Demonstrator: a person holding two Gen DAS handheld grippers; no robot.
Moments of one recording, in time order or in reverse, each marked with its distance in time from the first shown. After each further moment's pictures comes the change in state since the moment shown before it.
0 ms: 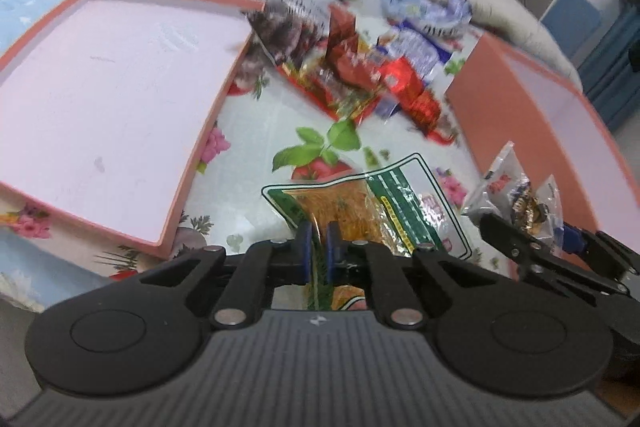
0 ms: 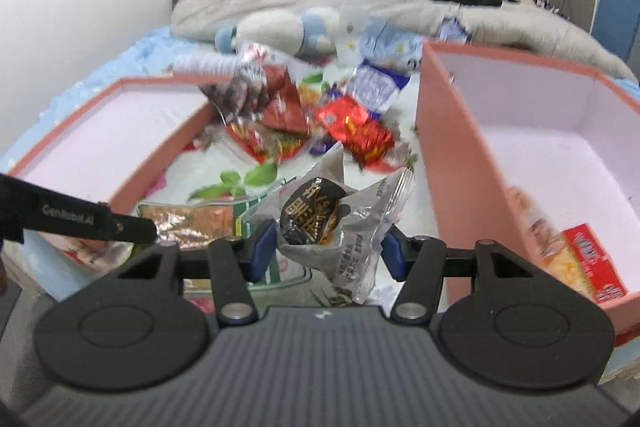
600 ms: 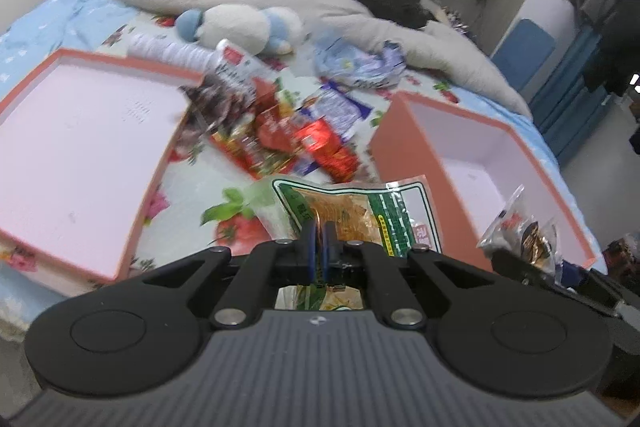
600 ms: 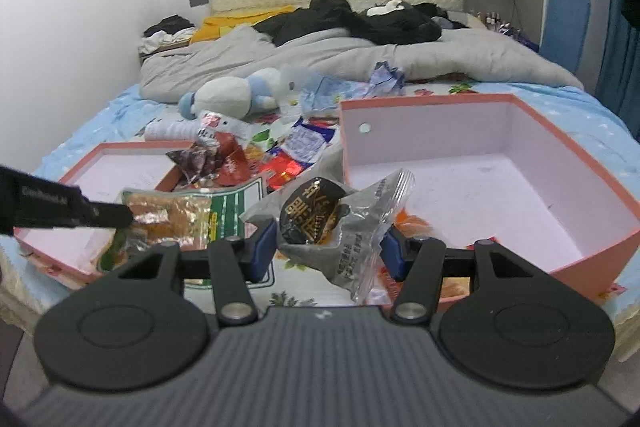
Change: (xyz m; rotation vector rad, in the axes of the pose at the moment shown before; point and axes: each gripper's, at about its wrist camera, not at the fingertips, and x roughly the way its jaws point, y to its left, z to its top) left arm -0.064 -0.065 0.018 0.053 -0.122 -0.106; right arm -0.078 -0.059 0.013 0.098 -0.097 -0.090
